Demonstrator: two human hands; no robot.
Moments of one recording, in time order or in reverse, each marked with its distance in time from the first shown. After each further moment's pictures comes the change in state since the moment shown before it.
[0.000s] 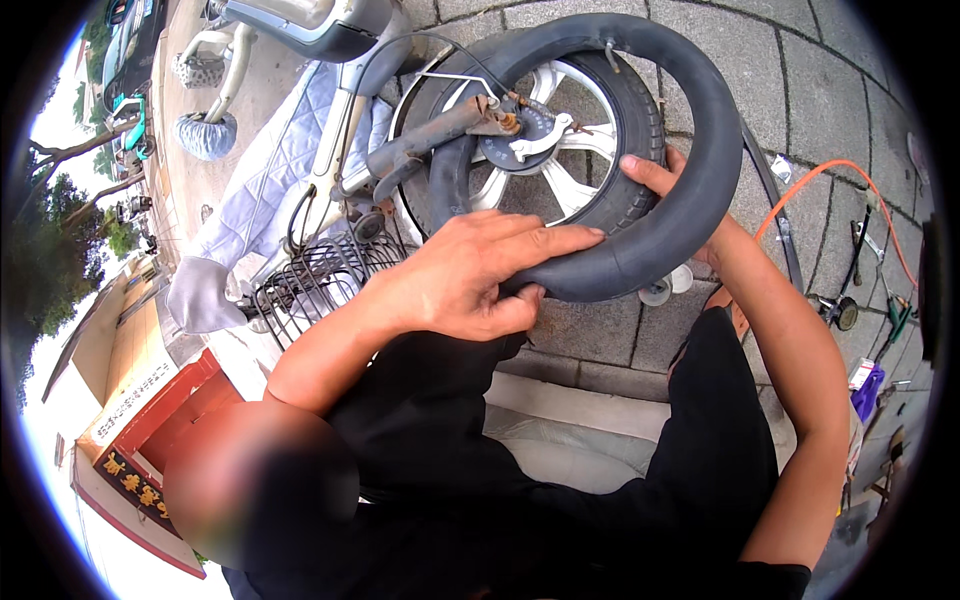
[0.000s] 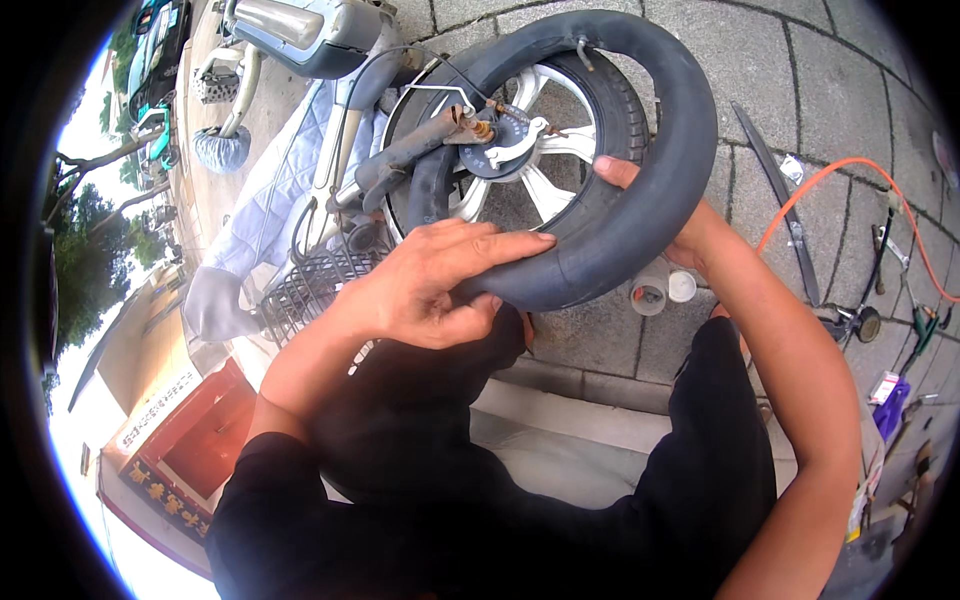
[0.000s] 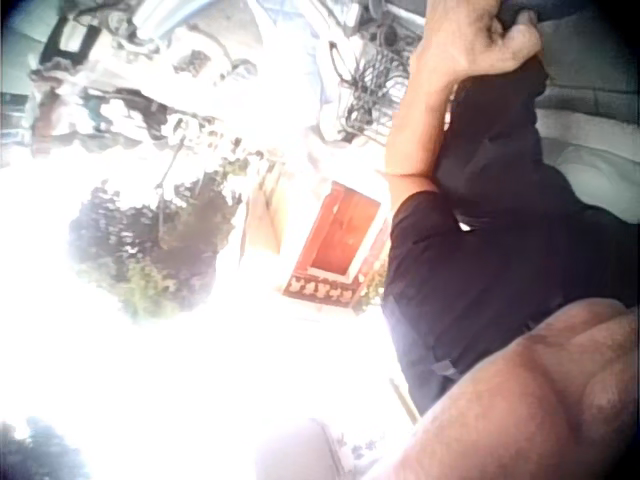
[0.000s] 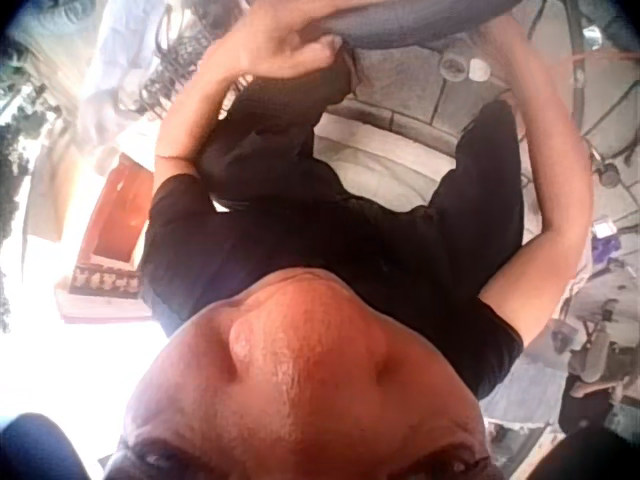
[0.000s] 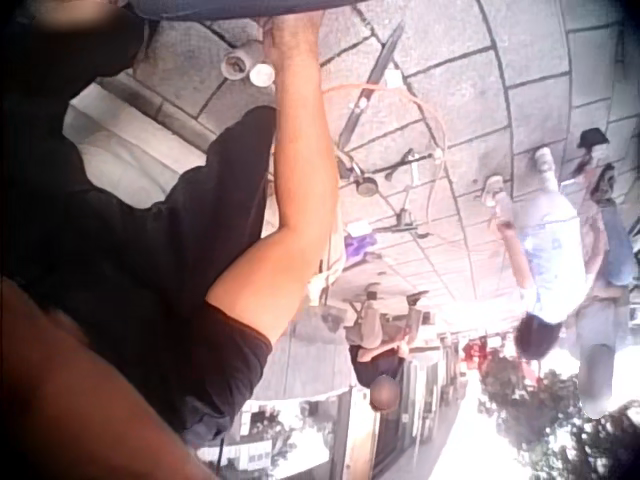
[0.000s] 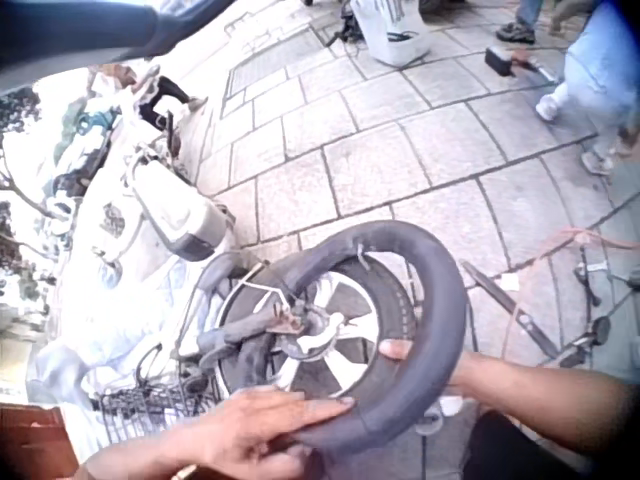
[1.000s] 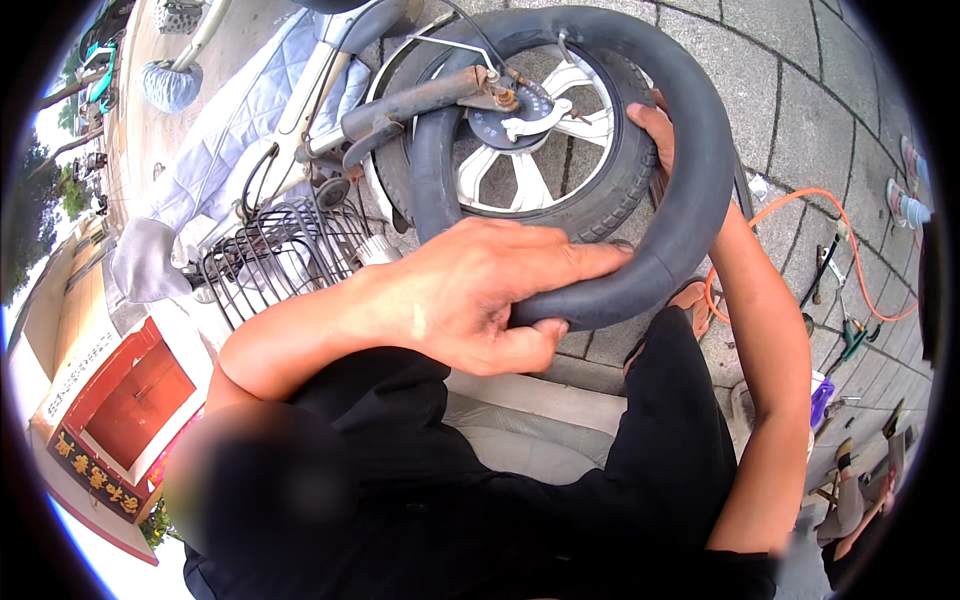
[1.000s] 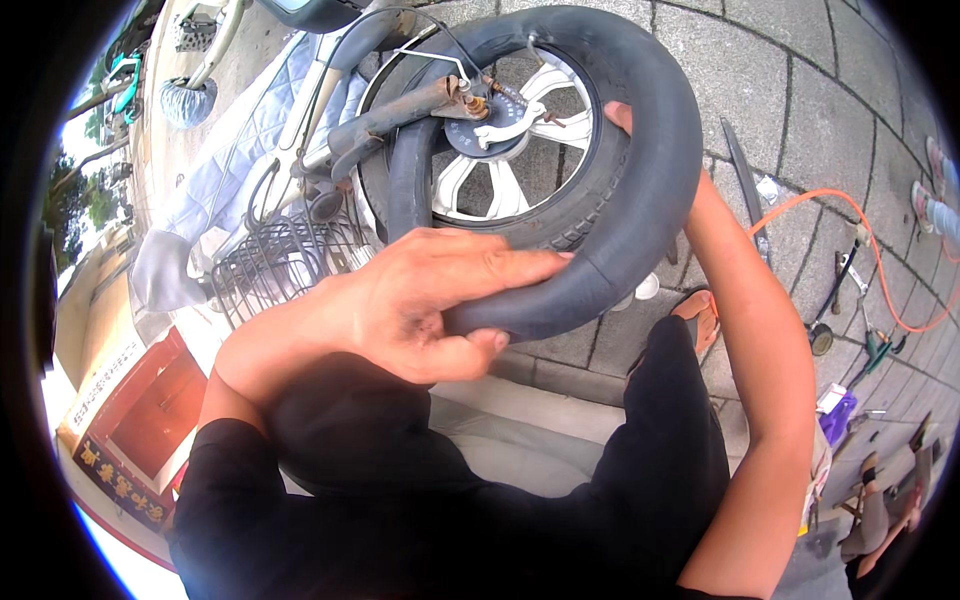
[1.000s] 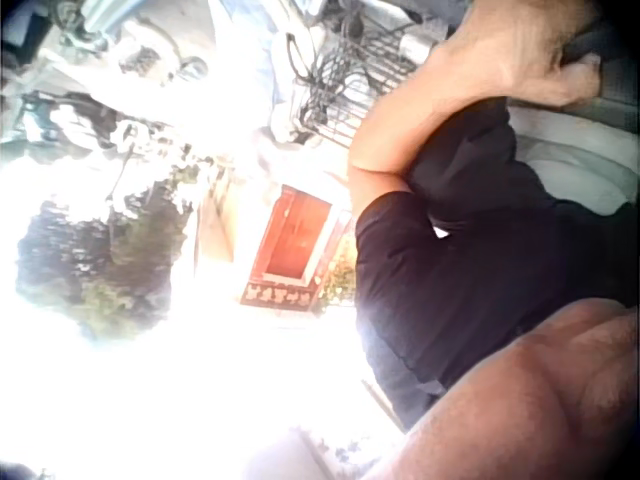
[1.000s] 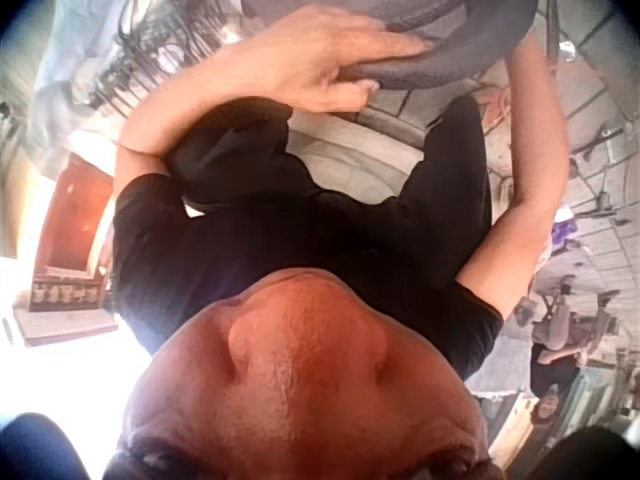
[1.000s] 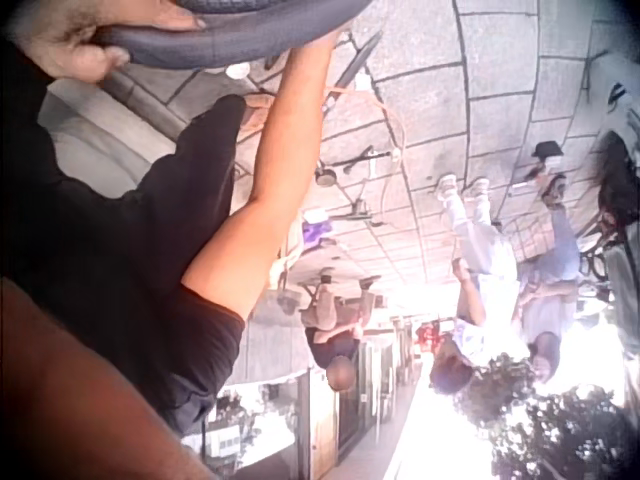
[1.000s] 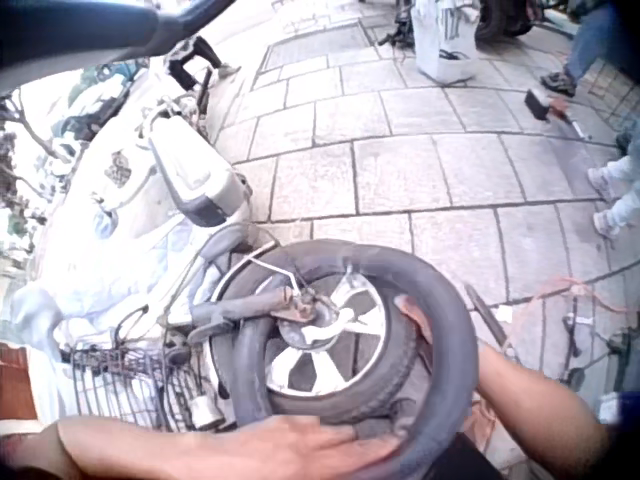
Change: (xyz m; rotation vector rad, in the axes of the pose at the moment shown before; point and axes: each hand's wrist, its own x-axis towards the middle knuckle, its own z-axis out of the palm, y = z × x) left_hand -0.002 0.014 0.013 -0.326 0.044 0.102; right_hand 0.043 -0.022 -0.015 -0.317 0.191 -0.336
